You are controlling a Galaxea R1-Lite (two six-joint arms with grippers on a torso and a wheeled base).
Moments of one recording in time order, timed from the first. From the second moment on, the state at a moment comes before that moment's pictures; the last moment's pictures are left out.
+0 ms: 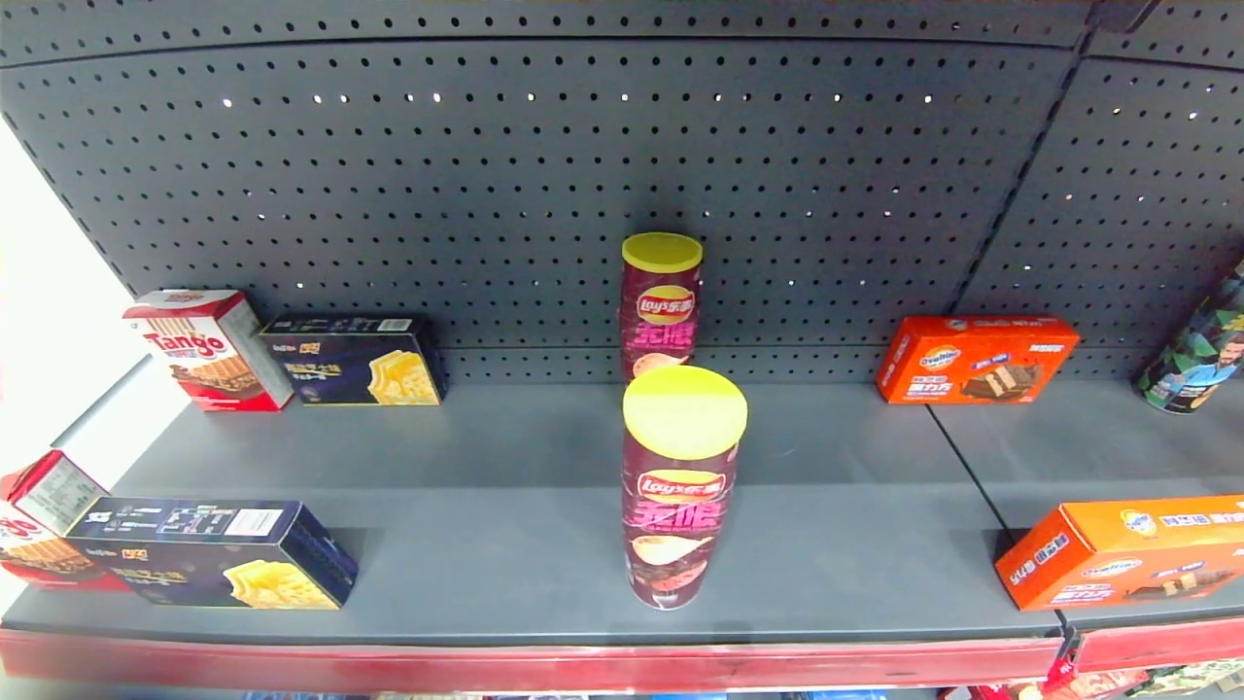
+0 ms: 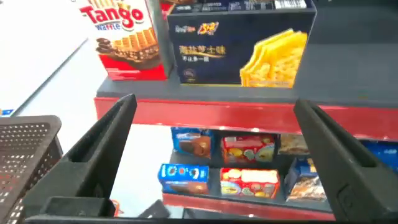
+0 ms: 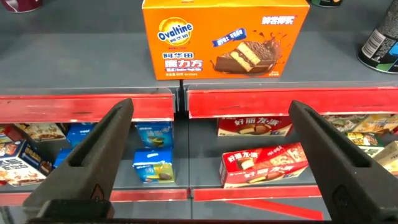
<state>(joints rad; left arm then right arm) 0.00 0.00 -0.01 -0.04 0.16 0.05 0.02 0.00 0.00 0.00 -0.04 0.00</state>
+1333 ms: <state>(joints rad) 0.00 0.00 -0.01 0.02 -0.03 0.06 0.01 0.00 0.00 0.00 -0.04 0.00</state>
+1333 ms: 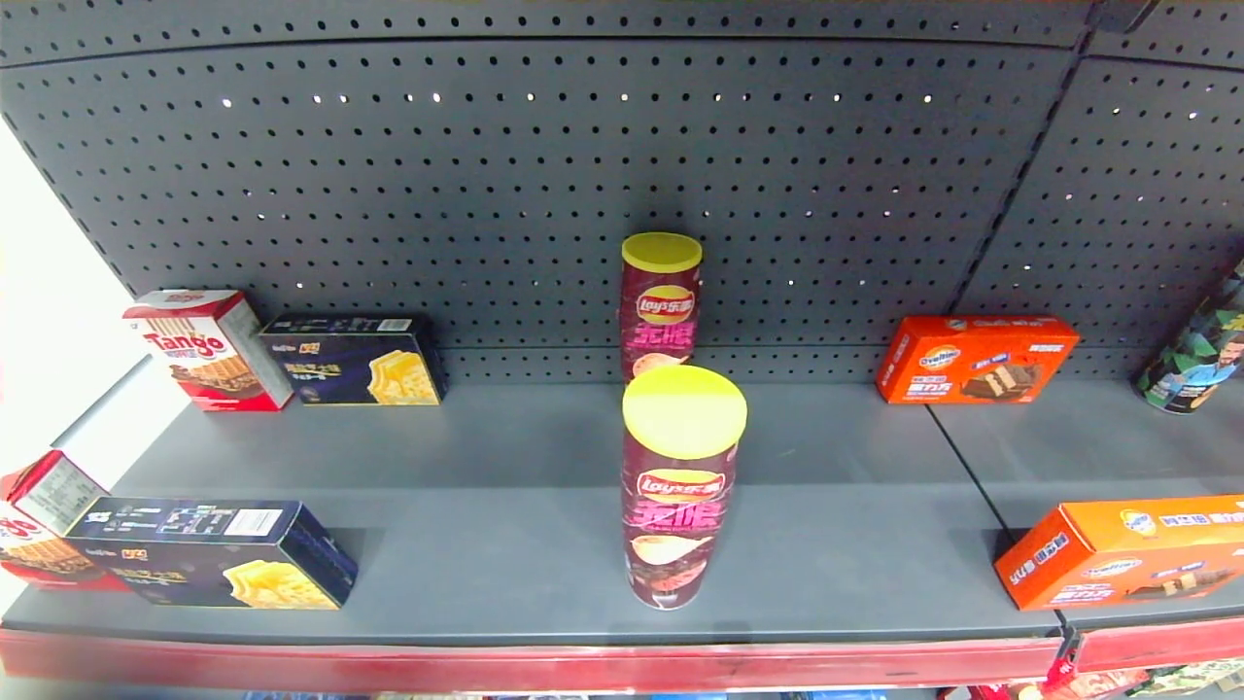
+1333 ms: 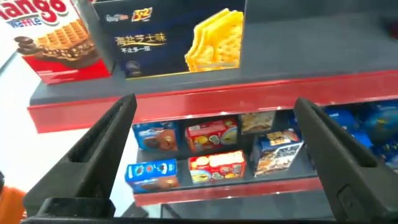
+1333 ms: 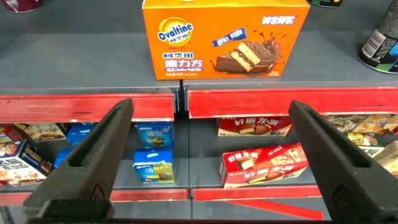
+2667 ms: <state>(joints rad) 0.00 0.00 0.00 0.00 0.04 0.01 0.01 0.00 0.00 0.00 -0.04 0.00</state>
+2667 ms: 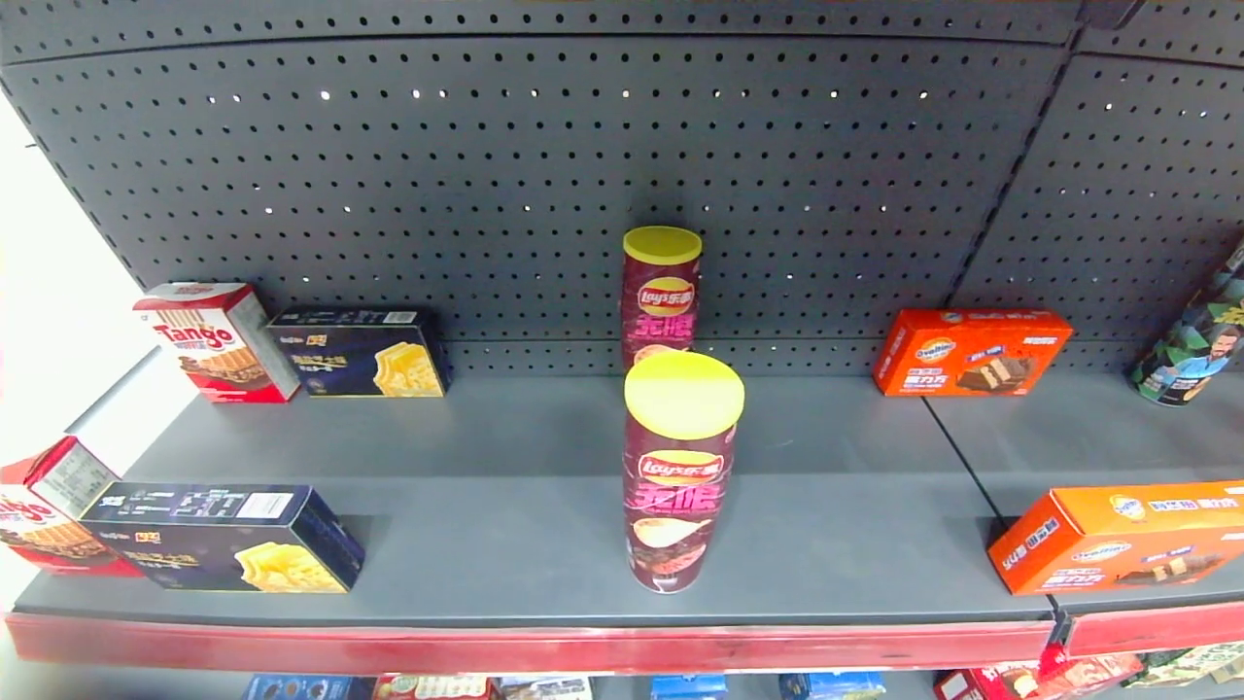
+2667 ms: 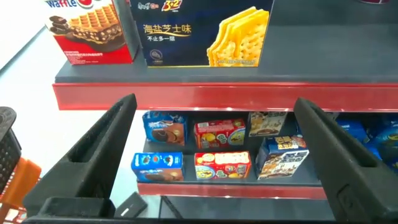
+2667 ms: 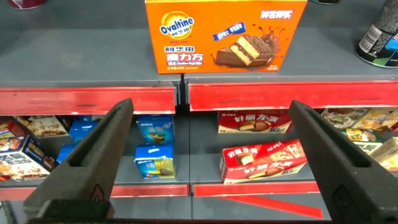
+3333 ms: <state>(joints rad) 0.00 0.00 0.00 0.00 0.05 0.00 0.02 0.00 0.00 0.00 -0.04 0.00</state>
